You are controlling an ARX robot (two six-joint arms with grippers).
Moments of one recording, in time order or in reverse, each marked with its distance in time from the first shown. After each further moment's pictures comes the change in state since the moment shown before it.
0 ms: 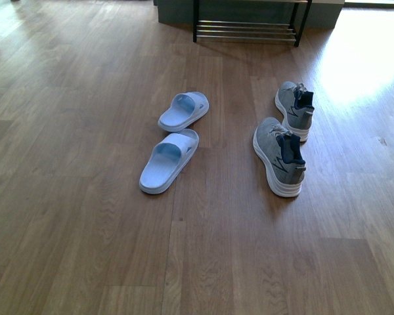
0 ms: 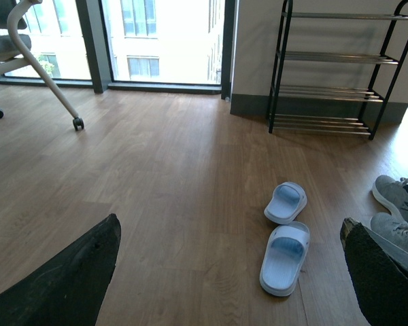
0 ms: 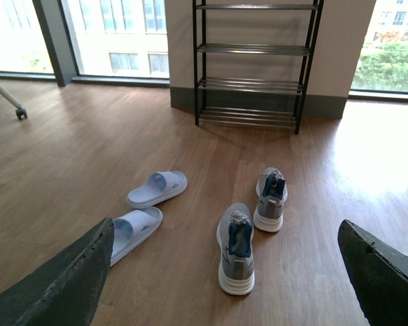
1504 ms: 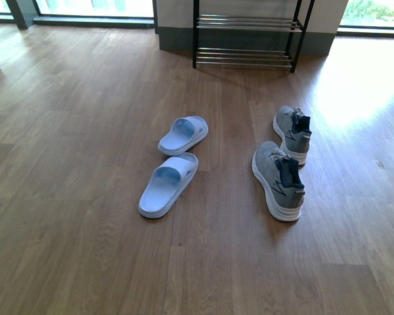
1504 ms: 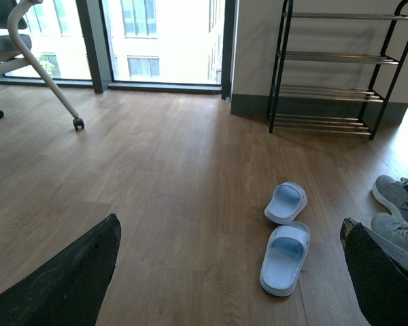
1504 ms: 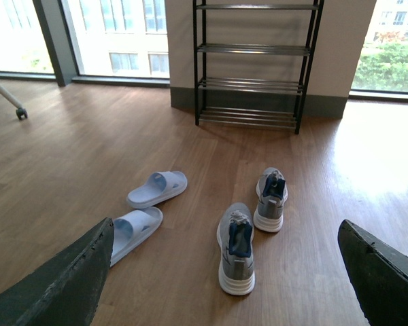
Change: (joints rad) left arm 0.000 0.000 0.000 0.000 0.000 0.000; right arm 0.000 0.000 0.000 0.000 0.000 0.000
